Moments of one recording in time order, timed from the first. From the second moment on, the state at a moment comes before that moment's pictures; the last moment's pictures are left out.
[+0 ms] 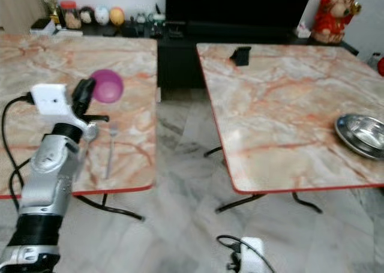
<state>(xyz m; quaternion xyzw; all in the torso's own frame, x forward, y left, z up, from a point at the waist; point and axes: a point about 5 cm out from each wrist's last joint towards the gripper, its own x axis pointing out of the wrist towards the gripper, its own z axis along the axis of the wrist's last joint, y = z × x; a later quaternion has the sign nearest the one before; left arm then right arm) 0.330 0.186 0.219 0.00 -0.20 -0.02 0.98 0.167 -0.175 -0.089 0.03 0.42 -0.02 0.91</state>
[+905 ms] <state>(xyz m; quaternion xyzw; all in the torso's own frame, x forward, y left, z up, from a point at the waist) 0.333 0.192 0.215 0.00 -0.20 -0.01 0.98 0.170 -0.173 -0.087 0.02 0.41 -0.02 0.91</state>
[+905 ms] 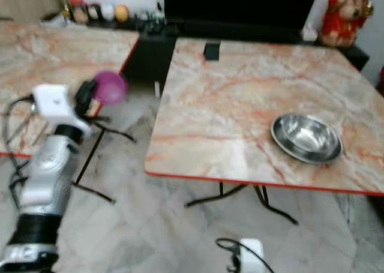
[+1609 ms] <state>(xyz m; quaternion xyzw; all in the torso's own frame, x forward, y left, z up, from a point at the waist) 0.333 0.191 0.217 0.02 -0.20 -0.04 0.98 0.166 -0.198 -0.086 0.00 0.42 -0.05 0.91</state>
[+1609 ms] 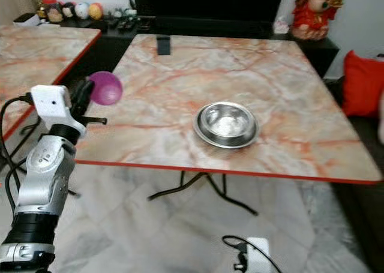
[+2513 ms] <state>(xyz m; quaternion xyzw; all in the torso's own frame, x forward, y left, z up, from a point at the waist) 0.331 0.212 0.212 0.11 -0.18 -0.03 0.98 0.164 -0.186 -0.088 0.01 0.42 -0.03 0.91</state>
